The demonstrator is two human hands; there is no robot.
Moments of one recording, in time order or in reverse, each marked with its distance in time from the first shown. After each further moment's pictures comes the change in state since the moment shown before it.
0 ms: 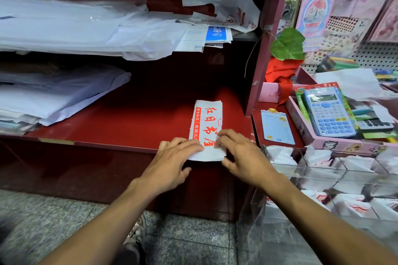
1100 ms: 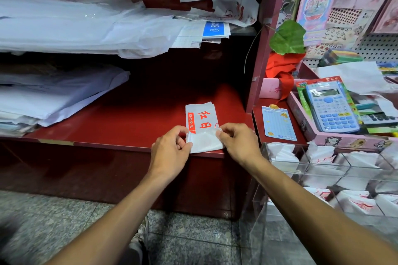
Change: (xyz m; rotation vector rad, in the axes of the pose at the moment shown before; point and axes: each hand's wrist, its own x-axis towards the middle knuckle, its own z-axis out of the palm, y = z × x) left_hand 0.017 0.018 -0.004 -0.443 0.337 -0.491; right_hand 0.033 -0.006 0.008 0.432 0.204 0.600
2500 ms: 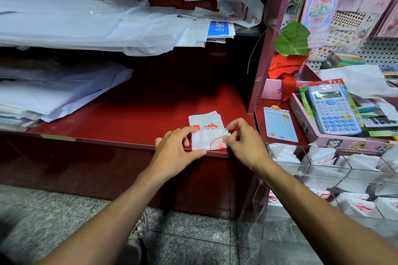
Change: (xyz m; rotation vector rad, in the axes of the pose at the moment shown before) left_hand 0.005 -0.006 -0.001 0.153 -0.143 0.087; right_hand -0.003 0.010 -0.010 0.035 -0.059 -0.073
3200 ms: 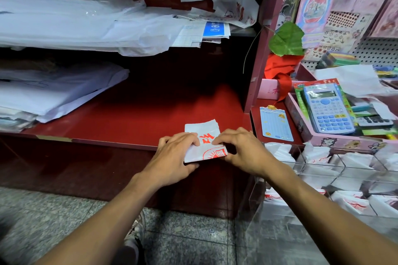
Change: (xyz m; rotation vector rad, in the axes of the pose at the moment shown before) left_hand -0.007 -0.009 0.004 0.210 -0.159 0.283; right_hand -0.004 0.008 -0.018 -0.406 -0.278 -0.413
